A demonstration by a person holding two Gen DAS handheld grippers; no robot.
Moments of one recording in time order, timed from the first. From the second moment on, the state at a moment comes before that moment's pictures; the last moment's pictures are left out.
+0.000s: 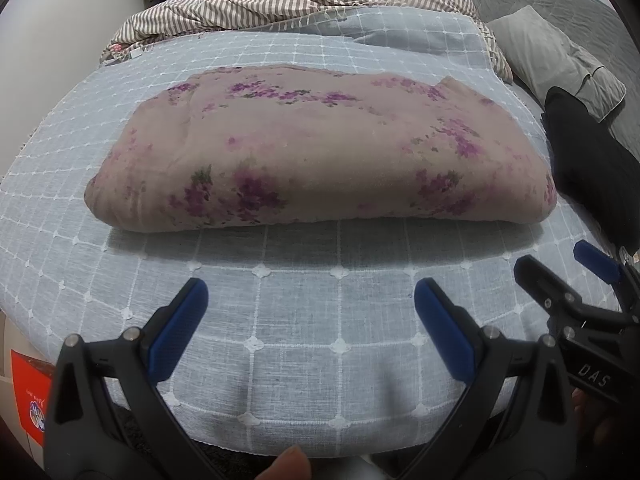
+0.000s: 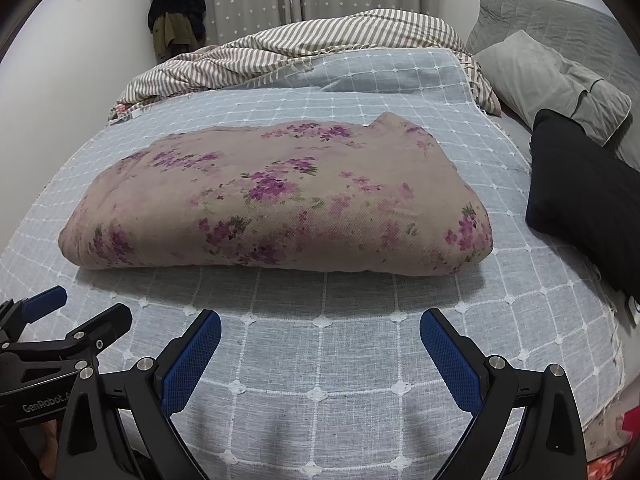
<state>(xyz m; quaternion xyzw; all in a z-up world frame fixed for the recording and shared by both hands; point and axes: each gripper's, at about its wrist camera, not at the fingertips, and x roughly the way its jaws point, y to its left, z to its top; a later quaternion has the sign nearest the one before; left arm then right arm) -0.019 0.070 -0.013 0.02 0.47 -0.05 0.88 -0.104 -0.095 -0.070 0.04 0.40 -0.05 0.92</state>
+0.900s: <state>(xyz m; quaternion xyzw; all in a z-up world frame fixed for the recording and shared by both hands) -0.013 0.067 -0.020 0.03 0.48 -0.04 0.88 -0.101 -0.097 -0.070 0.03 0.40 -0.05 0.91</state>
